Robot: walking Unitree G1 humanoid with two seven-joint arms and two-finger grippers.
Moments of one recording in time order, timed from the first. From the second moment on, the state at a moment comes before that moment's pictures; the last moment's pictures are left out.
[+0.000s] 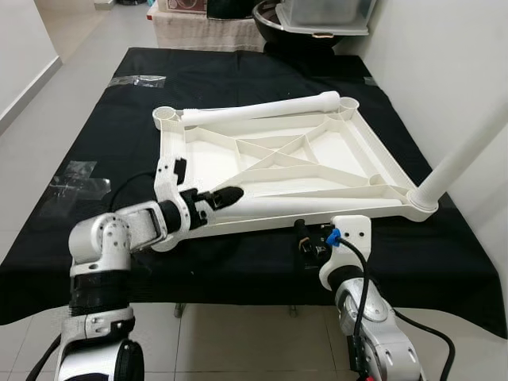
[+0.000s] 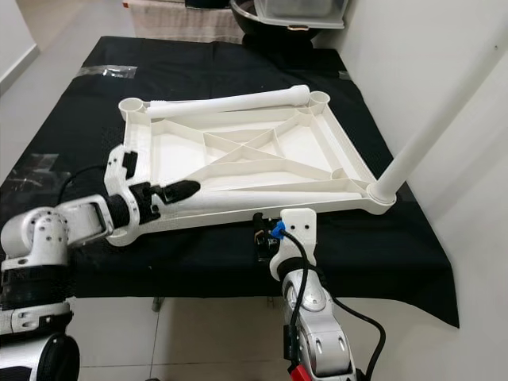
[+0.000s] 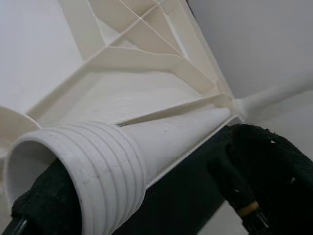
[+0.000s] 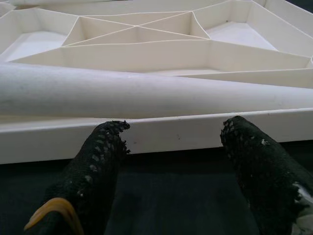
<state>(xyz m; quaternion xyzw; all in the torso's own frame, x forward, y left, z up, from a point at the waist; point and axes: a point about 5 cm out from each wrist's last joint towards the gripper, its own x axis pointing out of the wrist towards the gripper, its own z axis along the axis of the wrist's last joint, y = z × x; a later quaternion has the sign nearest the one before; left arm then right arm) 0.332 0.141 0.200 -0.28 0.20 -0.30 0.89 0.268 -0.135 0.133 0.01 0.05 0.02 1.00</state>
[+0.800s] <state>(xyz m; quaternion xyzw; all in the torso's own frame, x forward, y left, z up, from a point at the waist) 0.315 0.142 0.195 -0.31 0.28 -0.36 0.83 0.269 -0.135 0.134 0.01 0.05 0.02 1.00</state>
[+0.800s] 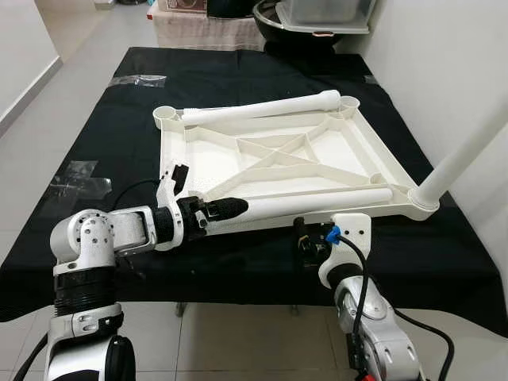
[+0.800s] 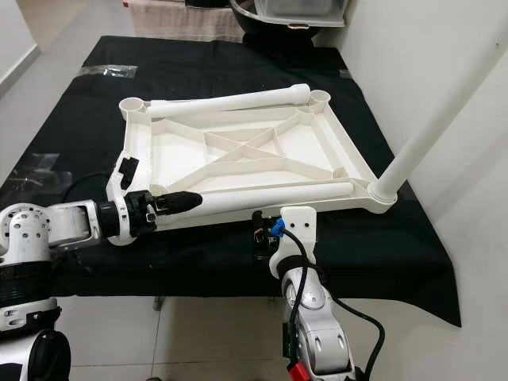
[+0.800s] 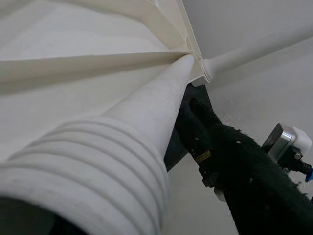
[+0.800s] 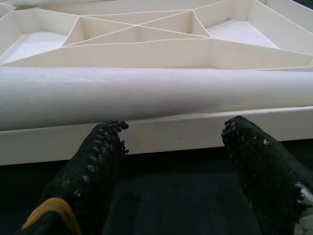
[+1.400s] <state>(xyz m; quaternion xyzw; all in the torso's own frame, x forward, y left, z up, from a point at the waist) 0.311 0.150 0.203 -0.32 0.27 -0.37 0.83 0.270 -0.139 0.135 0.03 0.05 0.01 1.00</state>
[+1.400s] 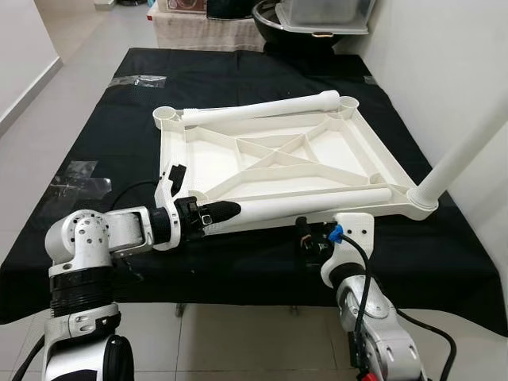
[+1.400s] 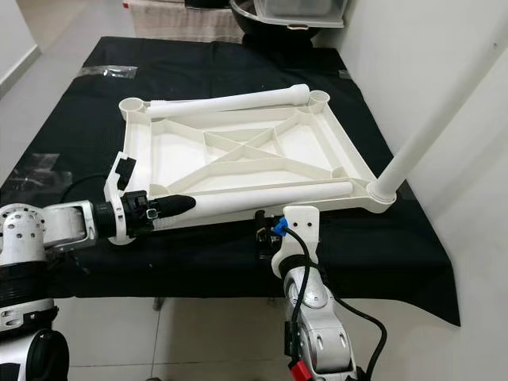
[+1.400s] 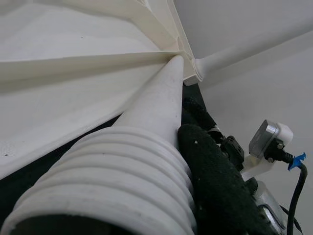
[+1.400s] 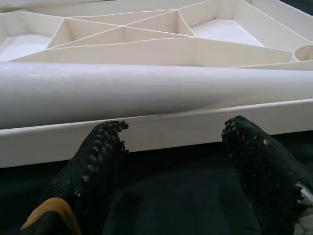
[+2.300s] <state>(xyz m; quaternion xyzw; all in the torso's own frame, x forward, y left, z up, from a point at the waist) 0.304 0.158 0.245 -0.34 0.11 -0.38 0.85 0.295 -0.137 0.182 0.44 0.02 0.11 0.89</state>
